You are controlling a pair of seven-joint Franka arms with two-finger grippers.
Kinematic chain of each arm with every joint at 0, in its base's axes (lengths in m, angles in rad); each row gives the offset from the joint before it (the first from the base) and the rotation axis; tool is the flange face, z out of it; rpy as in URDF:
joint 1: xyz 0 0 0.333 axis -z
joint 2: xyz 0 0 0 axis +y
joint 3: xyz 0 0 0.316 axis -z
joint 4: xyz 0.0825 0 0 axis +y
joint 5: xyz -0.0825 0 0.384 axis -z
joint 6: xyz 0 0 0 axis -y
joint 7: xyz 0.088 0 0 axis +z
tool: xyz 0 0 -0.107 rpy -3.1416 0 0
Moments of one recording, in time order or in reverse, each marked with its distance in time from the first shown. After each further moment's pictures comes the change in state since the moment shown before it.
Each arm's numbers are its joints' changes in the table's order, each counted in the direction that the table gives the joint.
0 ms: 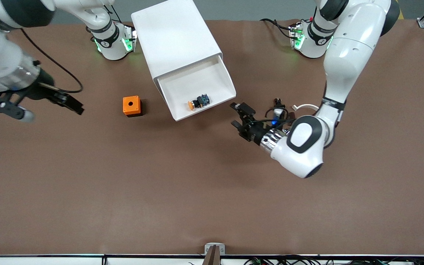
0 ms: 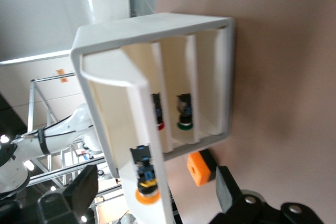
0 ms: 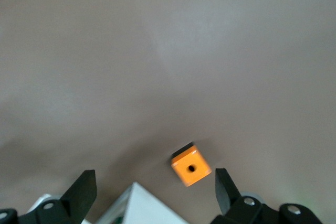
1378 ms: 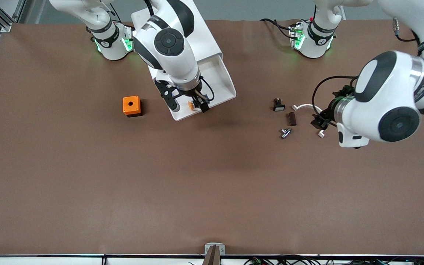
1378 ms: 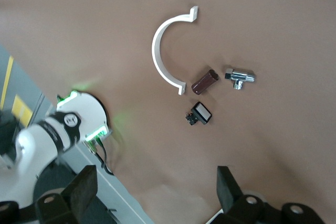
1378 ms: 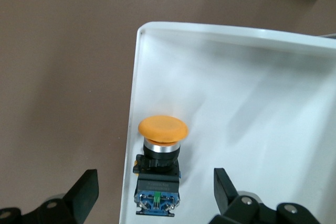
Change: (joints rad) left arm -0.091 -0.372 -0.003 -0.043 -0.872 -0.291 -1.174; right arm -0.155 0.321 -0.435 0.062 0.098 0.384 -1.095
